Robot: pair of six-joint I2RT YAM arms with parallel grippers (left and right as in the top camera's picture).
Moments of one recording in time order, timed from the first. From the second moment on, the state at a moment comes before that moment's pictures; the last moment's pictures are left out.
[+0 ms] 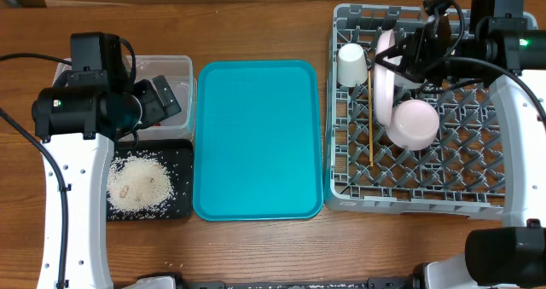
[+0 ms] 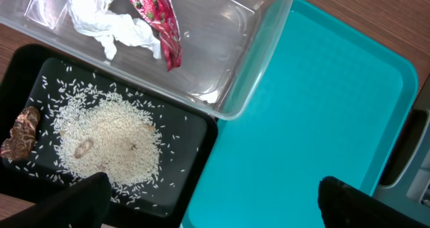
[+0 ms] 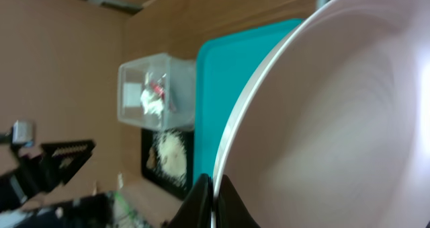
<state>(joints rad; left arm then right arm) 0.06 1.43 1.56 -1.26 0.00 -0.42 -0.05 1.68 1.79 -1.19 -0.81 0.25</state>
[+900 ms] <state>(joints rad) 0.06 1.43 1.56 -1.26 0.00 -0.42 -0.06 1.77 1.71 -1.21 -0.91 0.10</state>
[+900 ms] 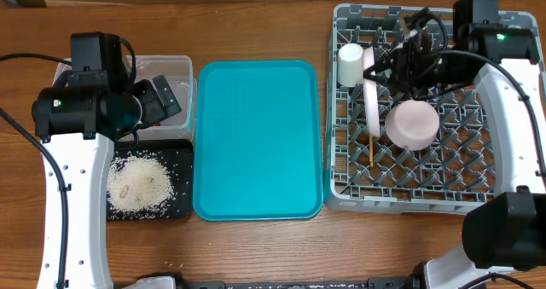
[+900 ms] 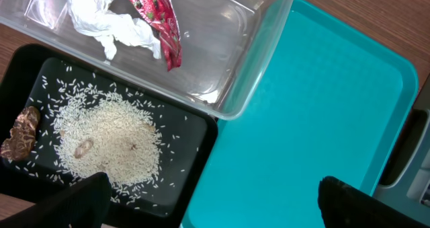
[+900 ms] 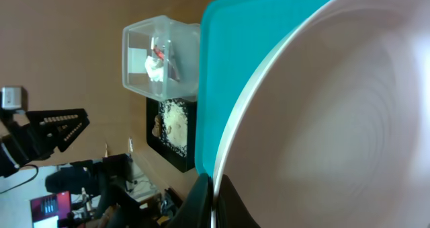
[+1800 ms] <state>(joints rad) 0.06 1.43 1.56 -1.26 0.00 -0.42 -0.10 1.78 1.69 -1.20 -0.93 0.10</state>
